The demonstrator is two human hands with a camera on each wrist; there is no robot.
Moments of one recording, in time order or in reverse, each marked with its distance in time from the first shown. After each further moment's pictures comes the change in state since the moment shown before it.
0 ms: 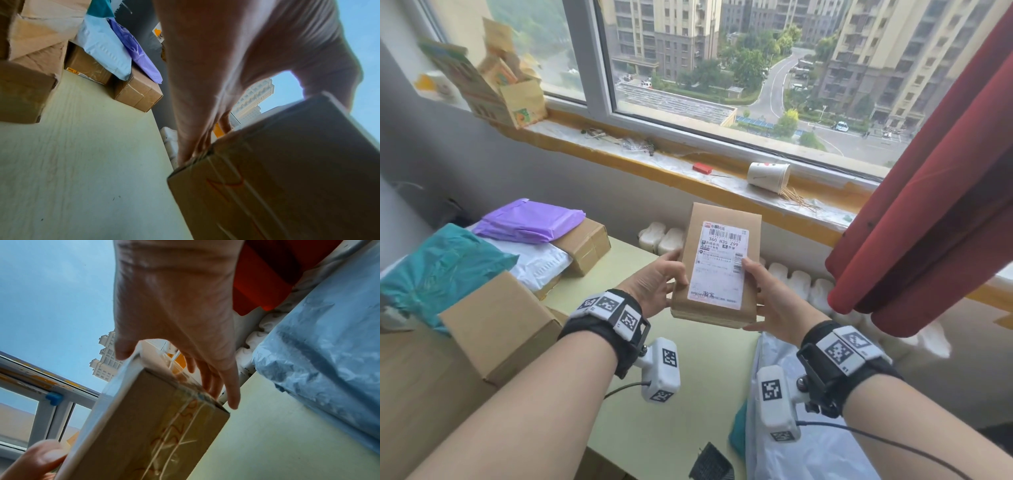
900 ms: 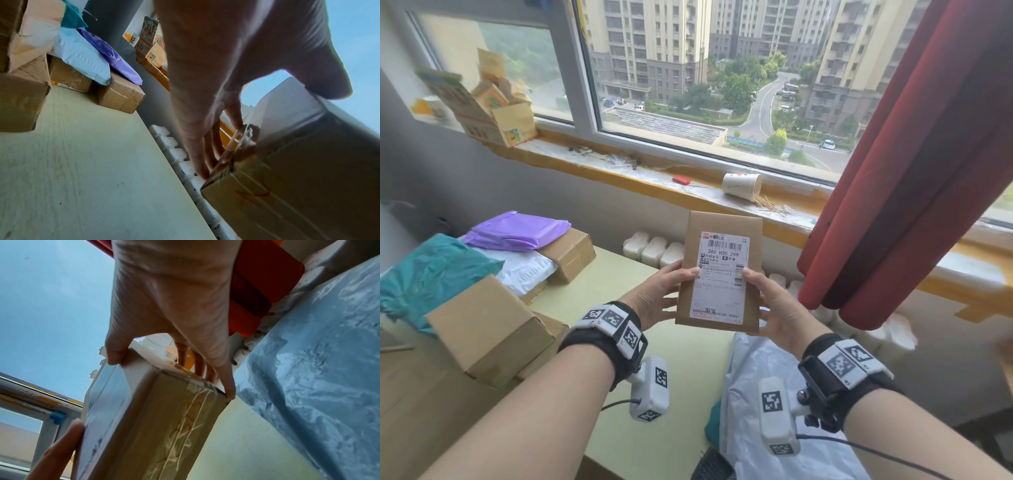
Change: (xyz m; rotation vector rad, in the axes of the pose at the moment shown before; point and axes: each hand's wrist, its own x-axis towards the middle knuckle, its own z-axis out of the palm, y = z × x) left_hand -0.023 -0.018 0.055 0.132 -0.041 0.086; right_hand -0.041 0.020 -0.038 0.177 0.073 -0.165
